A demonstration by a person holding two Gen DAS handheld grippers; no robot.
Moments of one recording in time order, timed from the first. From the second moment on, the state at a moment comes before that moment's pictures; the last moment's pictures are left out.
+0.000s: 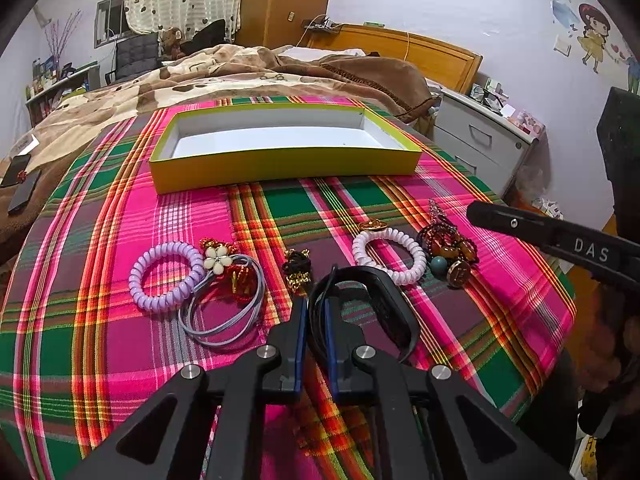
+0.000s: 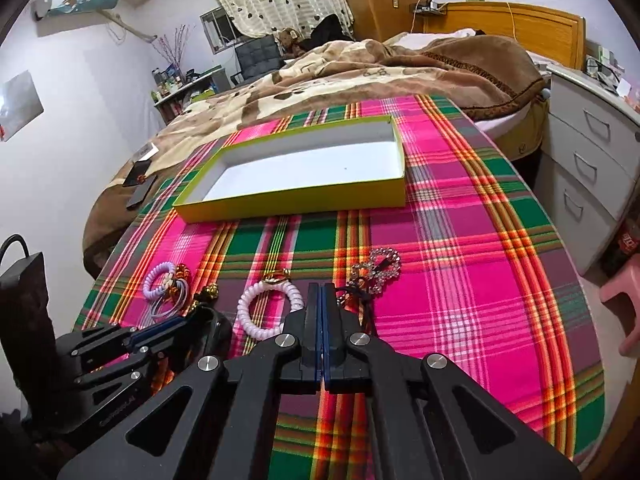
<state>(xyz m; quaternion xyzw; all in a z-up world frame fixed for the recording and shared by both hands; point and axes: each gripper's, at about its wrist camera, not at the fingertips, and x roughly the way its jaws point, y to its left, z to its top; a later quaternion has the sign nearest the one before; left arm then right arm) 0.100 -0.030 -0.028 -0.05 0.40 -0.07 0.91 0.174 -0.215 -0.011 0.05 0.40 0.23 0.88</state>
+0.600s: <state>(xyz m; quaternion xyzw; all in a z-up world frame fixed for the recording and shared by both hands) 0.096 -0.028 -0.027 -0.05 0.40 -0.08 0.91 0.200 -0.195 -0.031 -0.05 0.46 0.25 0.85</state>
